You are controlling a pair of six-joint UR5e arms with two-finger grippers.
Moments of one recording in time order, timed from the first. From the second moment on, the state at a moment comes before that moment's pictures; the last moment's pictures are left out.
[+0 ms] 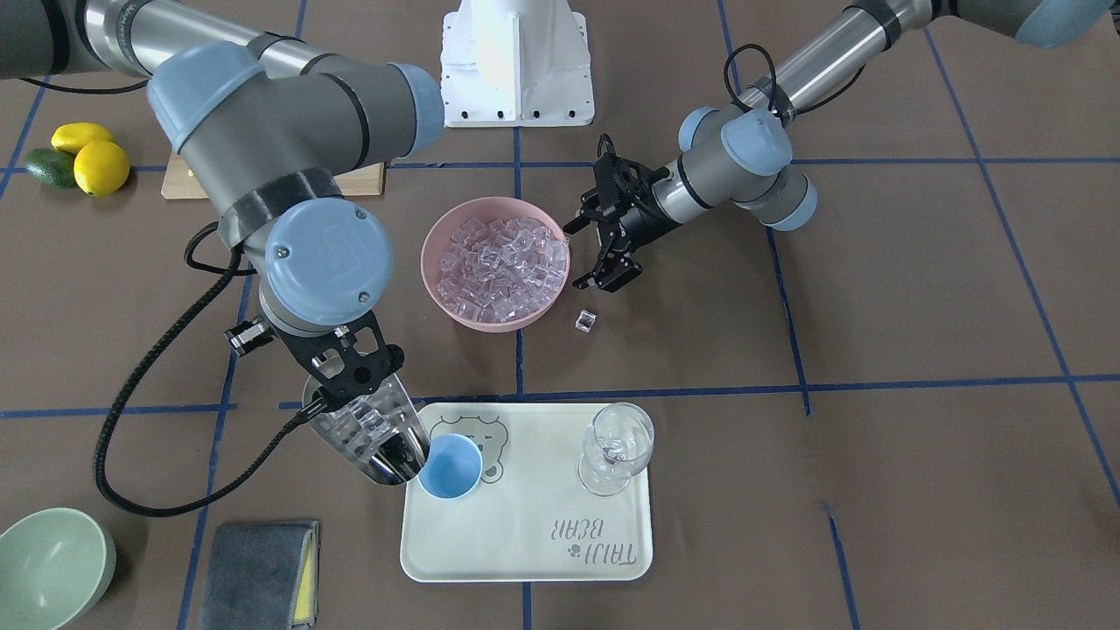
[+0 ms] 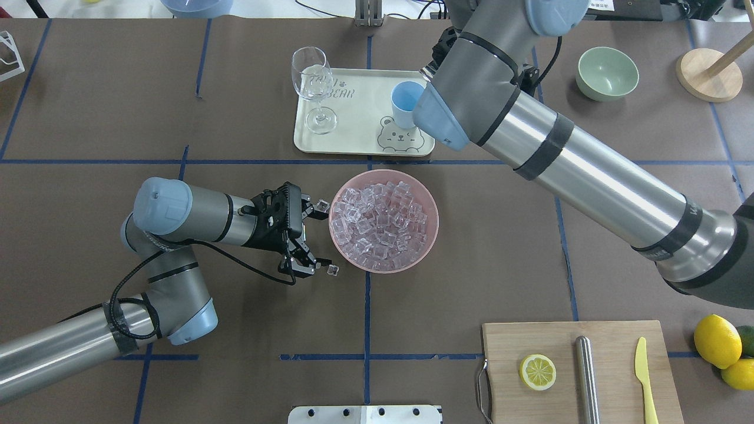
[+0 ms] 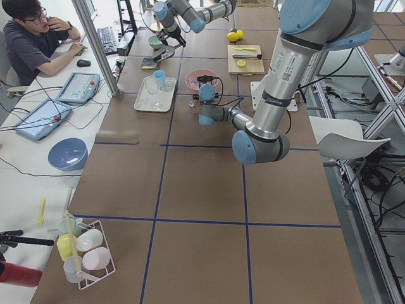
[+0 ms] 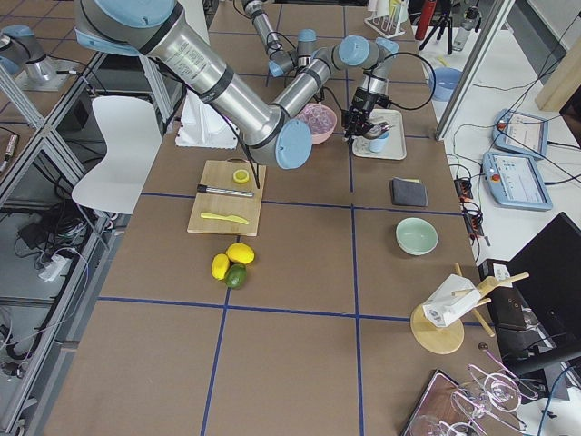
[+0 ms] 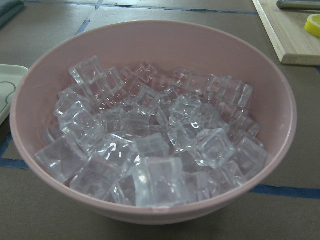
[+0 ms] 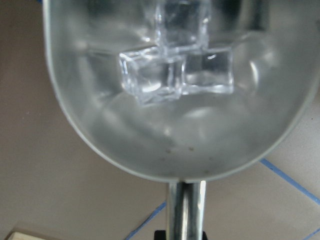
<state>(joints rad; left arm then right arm) -0.52 -2.08 -1.36 -2.82 -2.02 -0.05 0.85 -0.57 1.32 -2.37 1.97 -0.06</state>
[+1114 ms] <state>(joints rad) -0.52 -2.08 -1.36 -2.83 -2.02 -0.05 0.83 -0.43 1.17 -2.64 1.83 -0.32</state>
